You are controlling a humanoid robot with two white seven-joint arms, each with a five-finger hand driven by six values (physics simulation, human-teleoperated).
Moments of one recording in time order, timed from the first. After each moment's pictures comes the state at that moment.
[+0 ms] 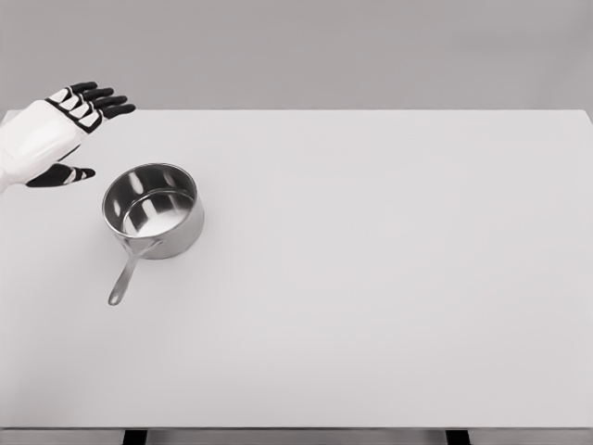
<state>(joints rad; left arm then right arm) -0.33 0.83 -0.23 -1.49 -0.62 -0.61 0.01 0.03 0.00 -0.11 0.11 -0.01 -0.20 -0.06</state>
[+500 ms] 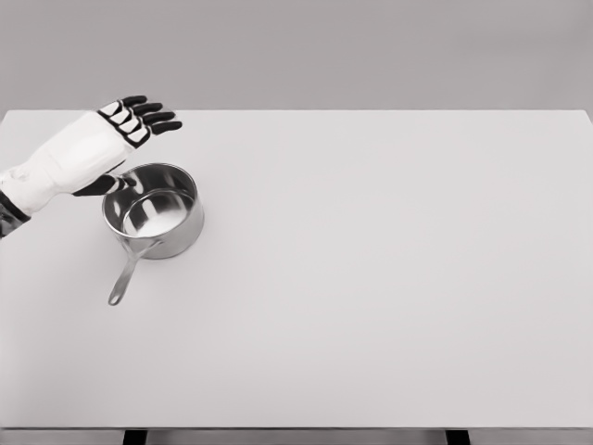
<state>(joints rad) -0.36 0.76 -0.32 -1.54 -0.68 -0.61 0.01 0.03 0.00 -0.11 0.10 -0.01 -0.20 -0.06</state>
